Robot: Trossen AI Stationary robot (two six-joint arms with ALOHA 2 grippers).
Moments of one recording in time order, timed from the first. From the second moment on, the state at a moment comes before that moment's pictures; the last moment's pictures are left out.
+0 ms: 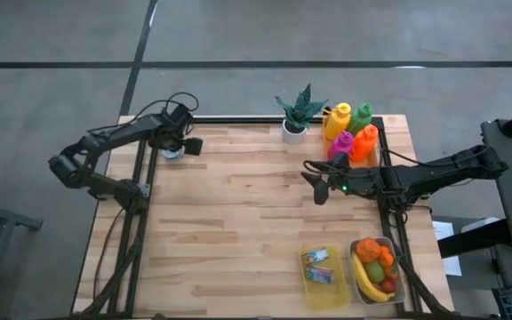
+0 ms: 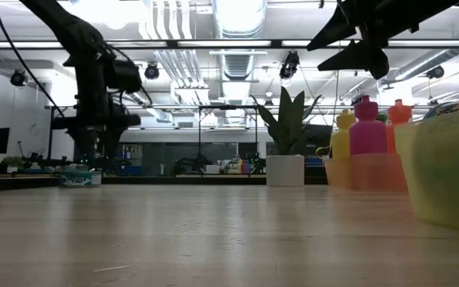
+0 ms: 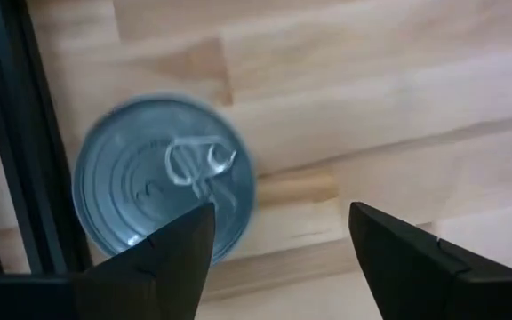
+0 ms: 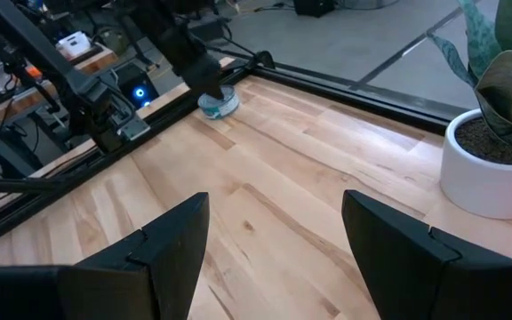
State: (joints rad) left arm 0.86 1.37 0.82 -0.77 -0.14 -0.49; right arm 0.16 0.97 0.62 -0.05 0.63 0.63
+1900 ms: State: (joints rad) left arm -0.09 1.46 0.80 -0.20 -0.10 -1.22; right arm 0.17 0.97 0.55 -0.05 0.39 0.53
